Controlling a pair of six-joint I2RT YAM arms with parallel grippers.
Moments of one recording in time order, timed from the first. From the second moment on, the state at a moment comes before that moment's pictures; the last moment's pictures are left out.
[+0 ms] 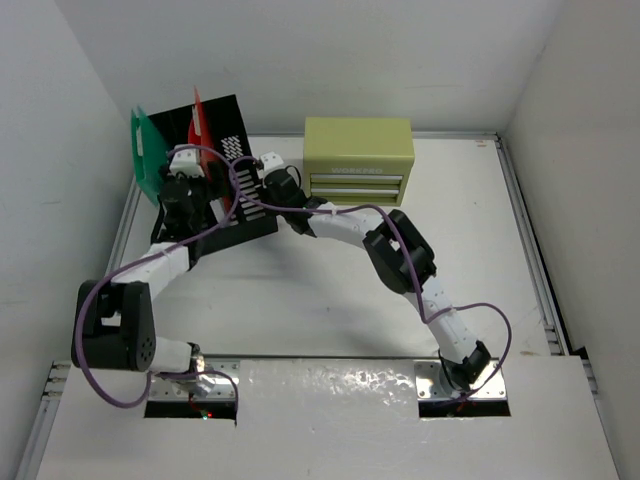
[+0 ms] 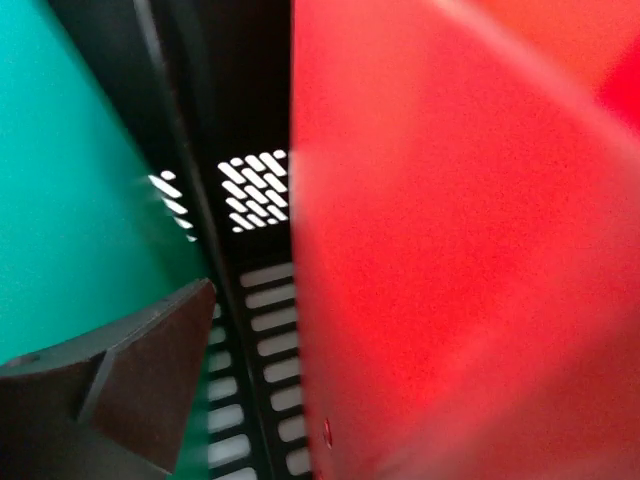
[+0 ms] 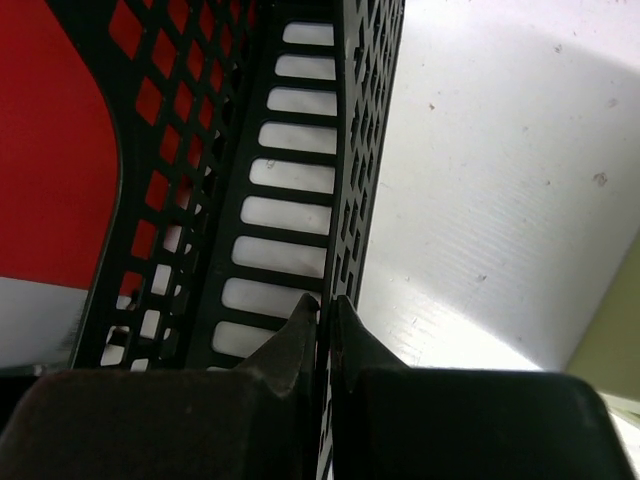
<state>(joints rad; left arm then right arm) -0.02 1.38 0.66 0.68 -0.12 -0.05 0.81 2.42 1.83 0.11 0.18 0.20</state>
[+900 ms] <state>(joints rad) 0.00 1.09 1.52 -0.35 0.06 0.07 0.86 2.30 1.79 0.00 0.22 0.29</state>
